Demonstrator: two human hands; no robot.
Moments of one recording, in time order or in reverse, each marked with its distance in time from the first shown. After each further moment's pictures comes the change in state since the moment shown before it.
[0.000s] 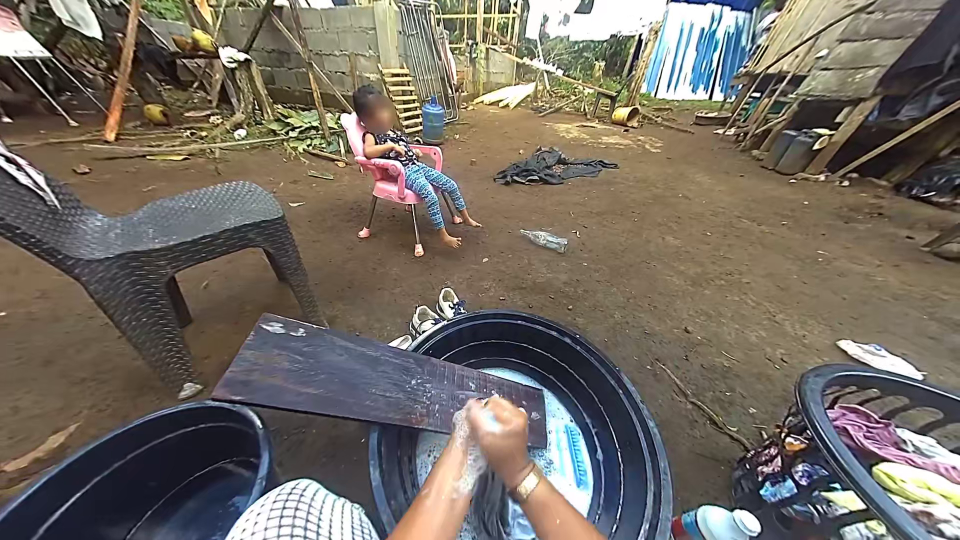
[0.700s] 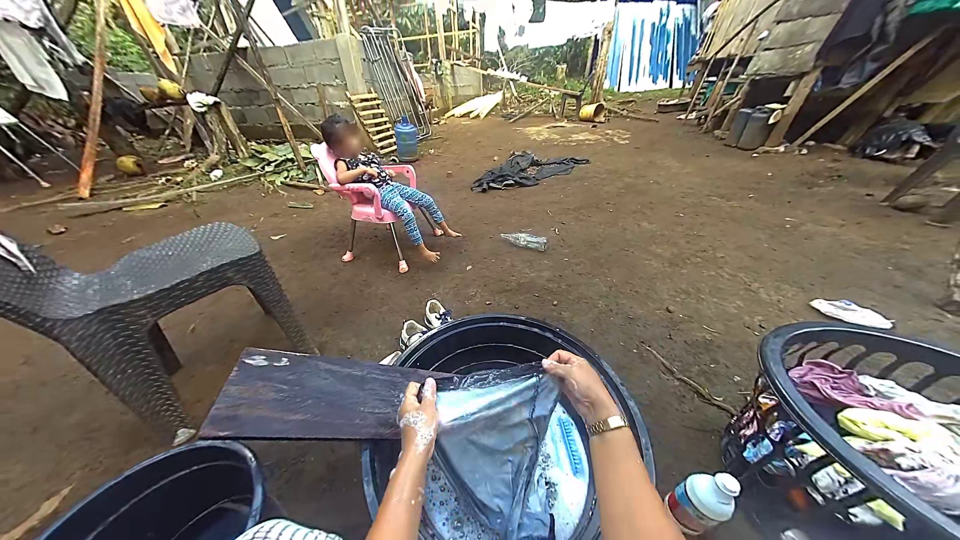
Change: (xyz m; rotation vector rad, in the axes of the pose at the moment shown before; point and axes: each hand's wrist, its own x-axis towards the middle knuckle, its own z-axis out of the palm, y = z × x) left_hand 0.077 -0.003 -0.045 0.746 0.462 0.338; right_hand 0.088 0.067 -0.135 0.345 -0.166 0.873
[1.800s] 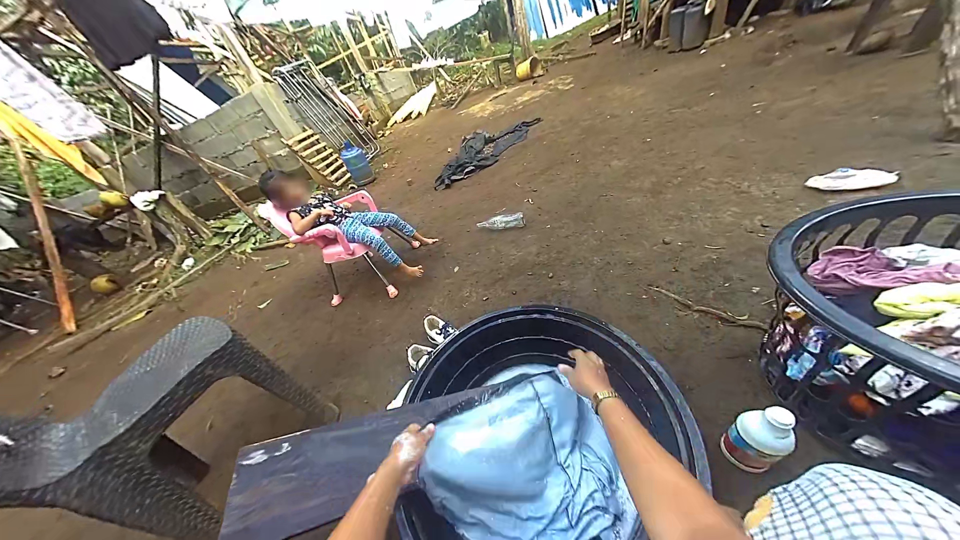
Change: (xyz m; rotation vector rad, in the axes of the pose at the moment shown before) left_hand 0.087 -0.020 -0.040 0.536 -0.561 -0.290; right_hand 0.062 0.104 -0.026 -0.726 0.187 0.336
